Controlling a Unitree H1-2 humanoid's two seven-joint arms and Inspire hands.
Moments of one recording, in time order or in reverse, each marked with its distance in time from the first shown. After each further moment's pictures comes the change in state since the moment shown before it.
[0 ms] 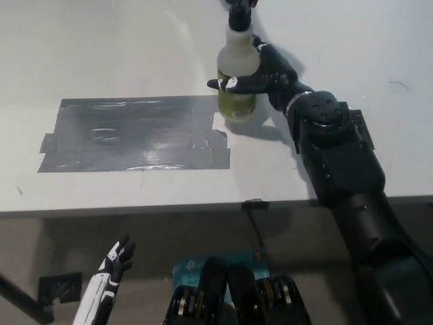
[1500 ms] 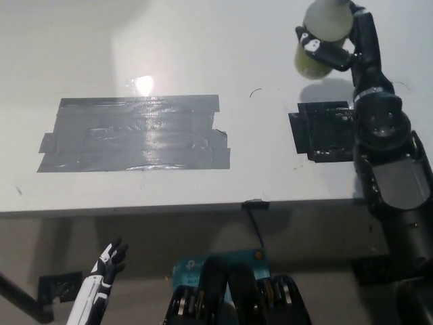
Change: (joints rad) left_arm 0.009 0.005 0.022 -0.001 -0.004 -0.002 0.000; right_arm 0.135 -0.139 -0.045 -0.219 -0.154 -0.165 -0.257
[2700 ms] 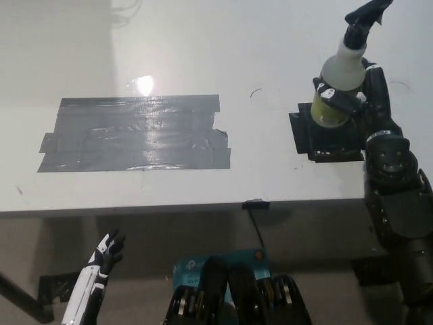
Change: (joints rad) left_arm -0.028 0.000 0.011 -0.010 -0.009 0.015 0.000; right_arm 0.096 -0.019 -0.021 0.076 0.000 -0.016 0.003
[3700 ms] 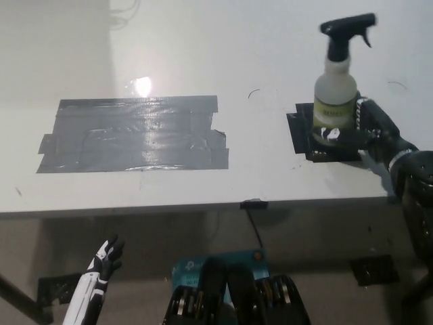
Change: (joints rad) left_arm 0.024 -0.001 0.000 0.001 0.001 0.001 0.000; right_arm 0.085 -0.110 0.008 -0.049 0.193 0.149 0.443
